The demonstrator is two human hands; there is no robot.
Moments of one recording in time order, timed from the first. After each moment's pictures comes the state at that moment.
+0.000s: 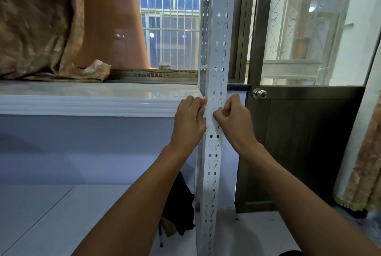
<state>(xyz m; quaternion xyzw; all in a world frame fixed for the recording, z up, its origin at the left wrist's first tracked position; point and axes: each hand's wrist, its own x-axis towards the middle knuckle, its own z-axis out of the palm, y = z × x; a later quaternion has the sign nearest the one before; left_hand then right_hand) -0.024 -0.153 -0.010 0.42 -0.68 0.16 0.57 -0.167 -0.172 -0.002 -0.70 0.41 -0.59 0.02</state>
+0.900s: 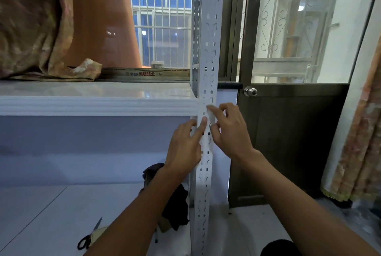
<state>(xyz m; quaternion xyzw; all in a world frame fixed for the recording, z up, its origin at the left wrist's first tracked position) -0.029 -0.144 -0.078 0.45 -0.74 0.23 0.44 -0.190 -0.168 -0.032 -0.75 0.38 -0.49 -0.23</state>
